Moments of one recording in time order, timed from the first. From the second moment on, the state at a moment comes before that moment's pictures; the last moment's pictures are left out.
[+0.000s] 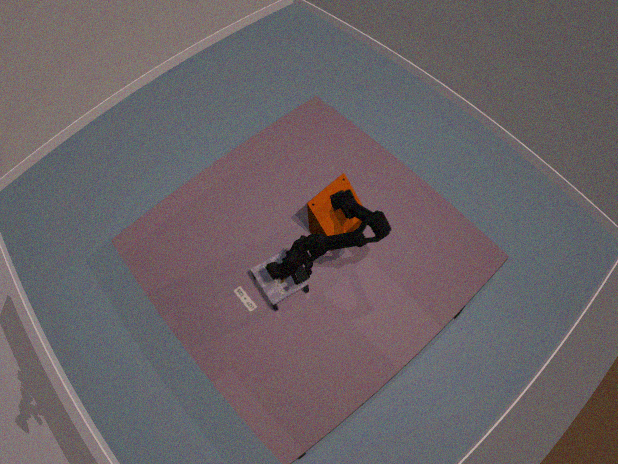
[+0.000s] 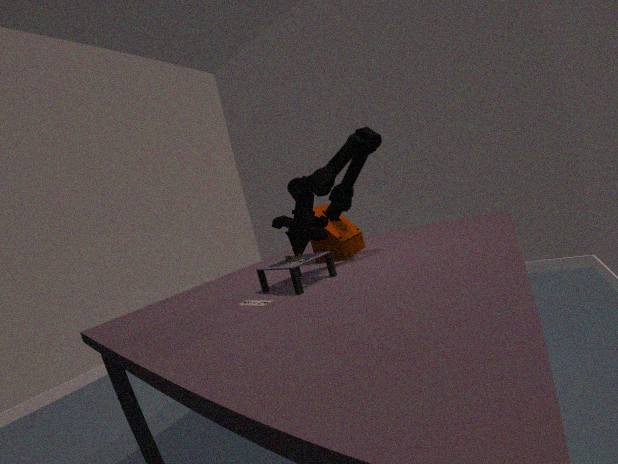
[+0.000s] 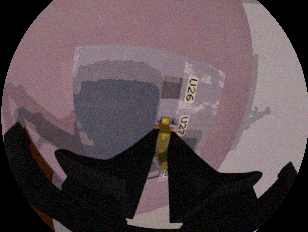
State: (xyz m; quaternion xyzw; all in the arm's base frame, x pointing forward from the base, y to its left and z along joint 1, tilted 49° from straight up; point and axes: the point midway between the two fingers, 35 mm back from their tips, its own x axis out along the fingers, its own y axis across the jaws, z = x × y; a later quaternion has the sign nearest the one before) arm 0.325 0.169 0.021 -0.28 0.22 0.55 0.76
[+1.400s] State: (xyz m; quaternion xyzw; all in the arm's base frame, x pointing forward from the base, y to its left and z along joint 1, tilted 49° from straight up) arm 0.329 0.168 0.022 -0.28 0.23 0.55 0.75
